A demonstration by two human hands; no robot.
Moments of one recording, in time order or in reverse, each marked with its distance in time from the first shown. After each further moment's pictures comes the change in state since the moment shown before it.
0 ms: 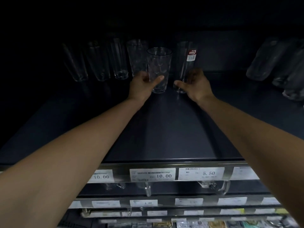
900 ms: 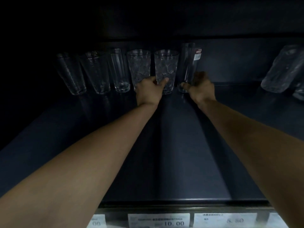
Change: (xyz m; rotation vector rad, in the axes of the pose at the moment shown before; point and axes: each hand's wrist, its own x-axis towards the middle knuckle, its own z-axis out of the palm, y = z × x) left_hand 0.061 -0.012 0.032 0.181 0.171 0.105; right_hand 0.066 0.011 0.029 -0.059 0.129 0.036
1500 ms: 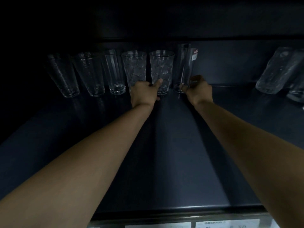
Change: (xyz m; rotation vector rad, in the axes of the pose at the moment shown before) left_hand 0.002 0.004 -0.001 0.013 0.008 -0.113; right_hand 0.003 0.003 0.000 -0.091 0.035 0.008
